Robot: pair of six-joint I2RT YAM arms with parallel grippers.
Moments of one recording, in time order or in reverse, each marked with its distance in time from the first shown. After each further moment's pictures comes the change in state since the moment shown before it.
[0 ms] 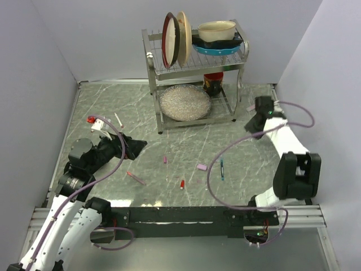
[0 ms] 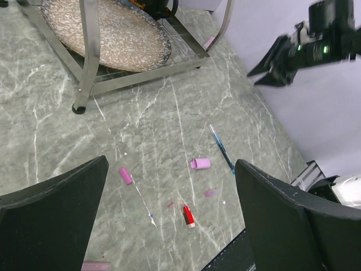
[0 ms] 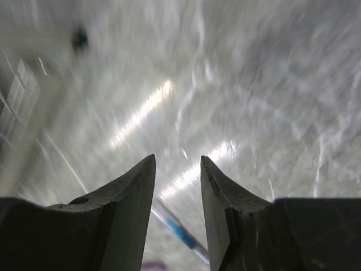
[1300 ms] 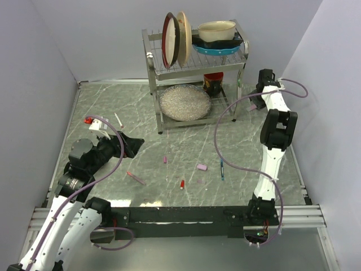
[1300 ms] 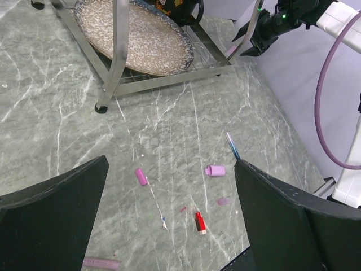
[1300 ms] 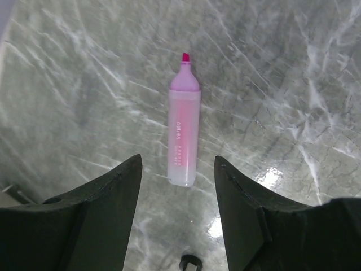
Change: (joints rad) left arm -0.003 -0.008 0.000 -0.025 -0.098 0.004; right arm -0.123 0.873 0.979 -0.048 0.034 0.093
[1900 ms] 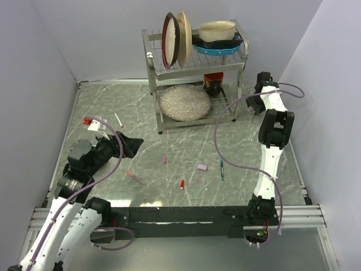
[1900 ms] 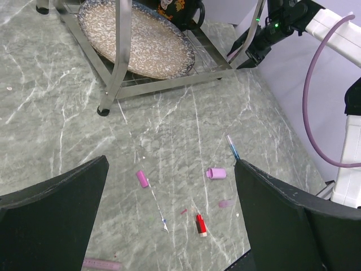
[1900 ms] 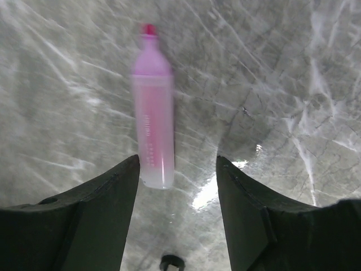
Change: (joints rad) left arm 0.000 -0.014 0.000 -0.002 -0.014 0.000; right arm 0.000 0.101 0.107 -0.153 -0.037 -0.015
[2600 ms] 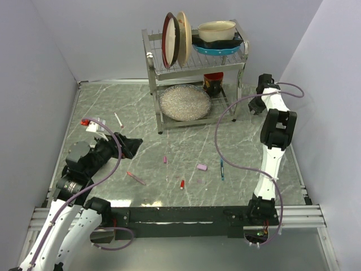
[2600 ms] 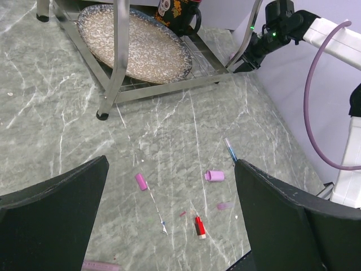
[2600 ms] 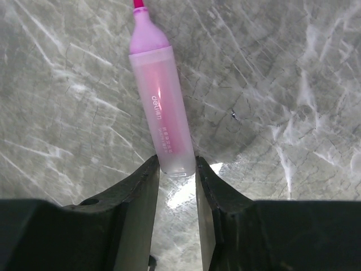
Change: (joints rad) left arm 0.000 -0.025 0.000 0.000 0.000 0.000; right arm -0.007 -0.055 -0.116 0.079 -0.034 -0.139
